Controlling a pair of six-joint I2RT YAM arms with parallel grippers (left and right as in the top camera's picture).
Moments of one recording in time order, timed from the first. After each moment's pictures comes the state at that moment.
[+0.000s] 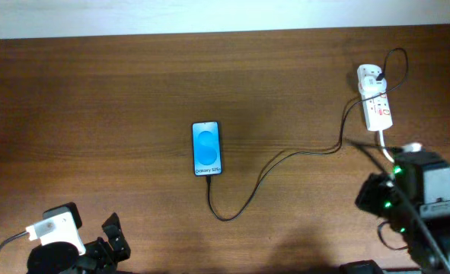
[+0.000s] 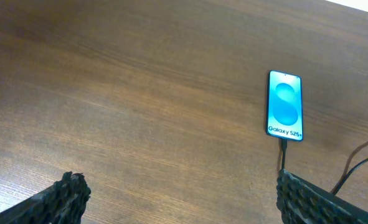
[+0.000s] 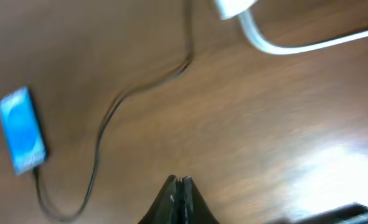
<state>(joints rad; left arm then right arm) -0.15 0.45 1.10 -1.38 -0.24 -0.37 0.10 0.84 1.23 -1.36 0.15 0.51</state>
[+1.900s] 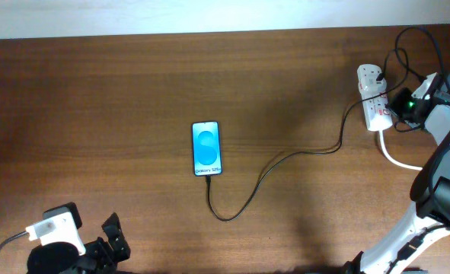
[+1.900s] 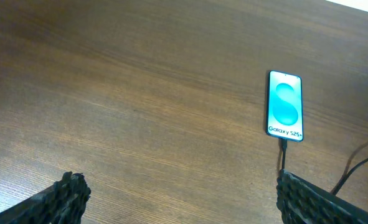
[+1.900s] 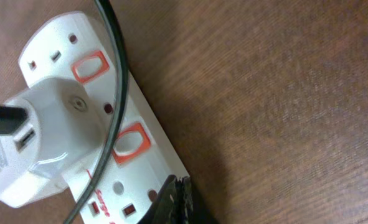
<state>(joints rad) -0.15 0.45 1.10 -1.38 -0.24 -0.37 -0.51 2.11 1.41 -0.31 -0.28 0.28</state>
